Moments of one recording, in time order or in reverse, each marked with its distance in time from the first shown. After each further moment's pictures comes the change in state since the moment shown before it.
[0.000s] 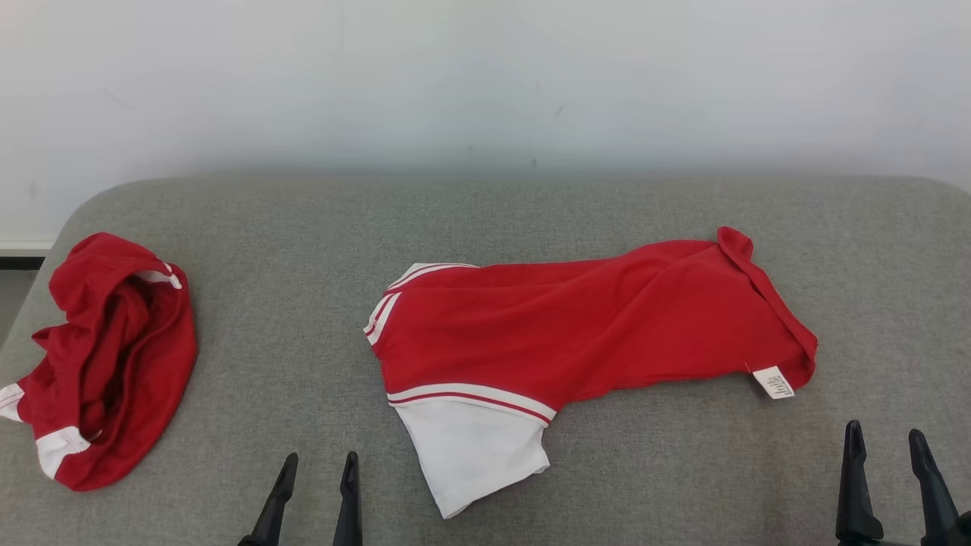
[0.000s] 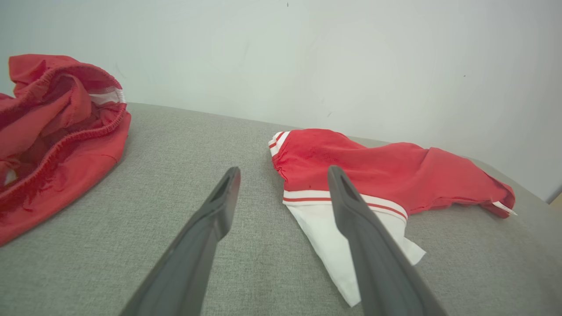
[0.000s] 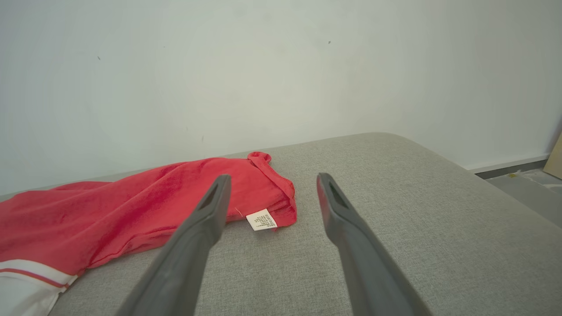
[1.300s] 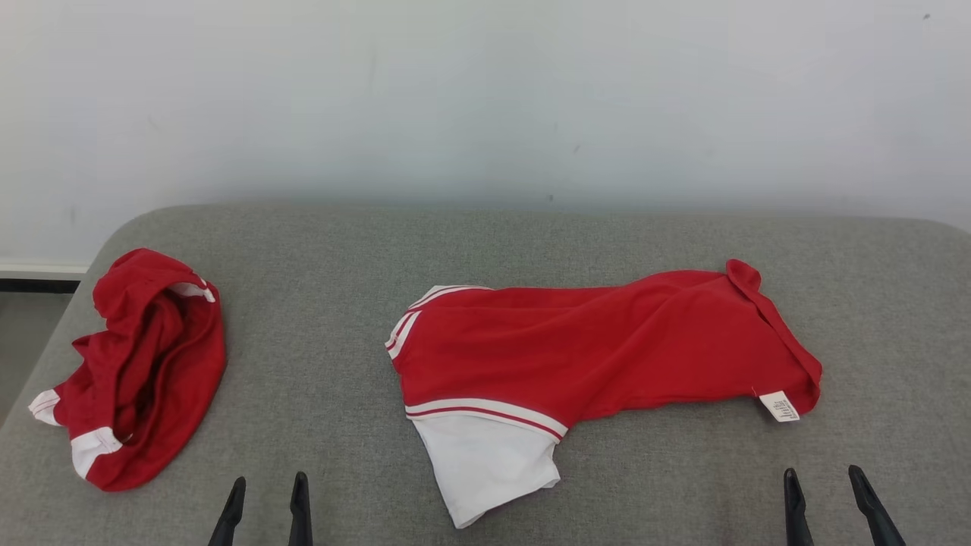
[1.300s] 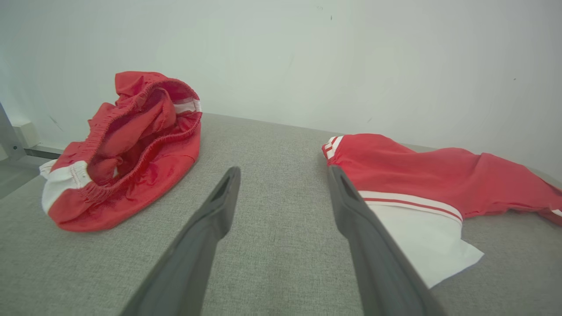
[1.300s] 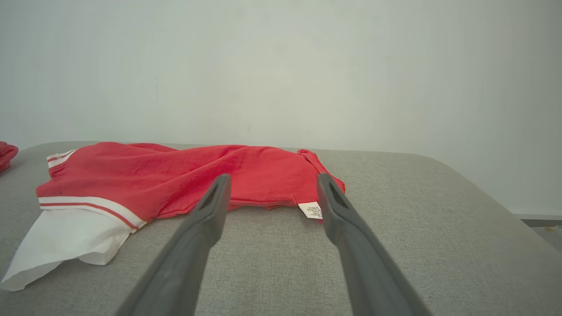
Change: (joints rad) left arm 0.019 0.000 0.121 0.048 0.050 -0.020 0.000; right arm 0.128 0.000 0.117 -0.095 -0.151 0.000 0.000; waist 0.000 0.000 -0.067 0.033
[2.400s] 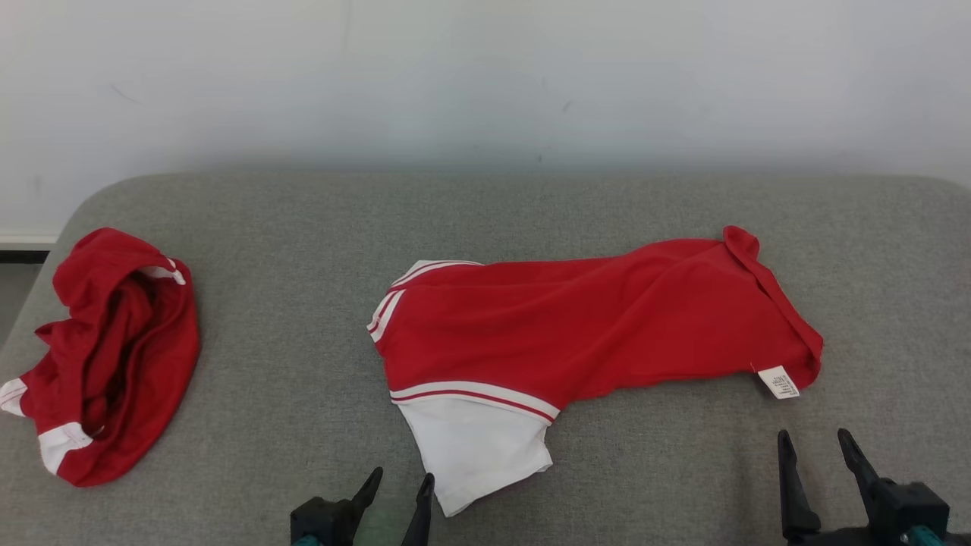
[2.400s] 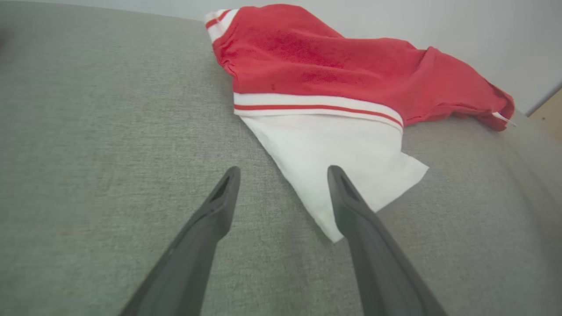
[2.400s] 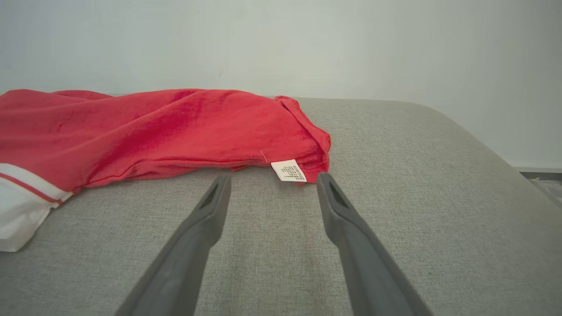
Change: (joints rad) left arm -0.258 -0.001 -0.301 0.413 -0.128 -0.027 0.028; right arm -0.200 -0.022 -0.047 0.244 -0.012 0.000 0.090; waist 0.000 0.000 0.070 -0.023
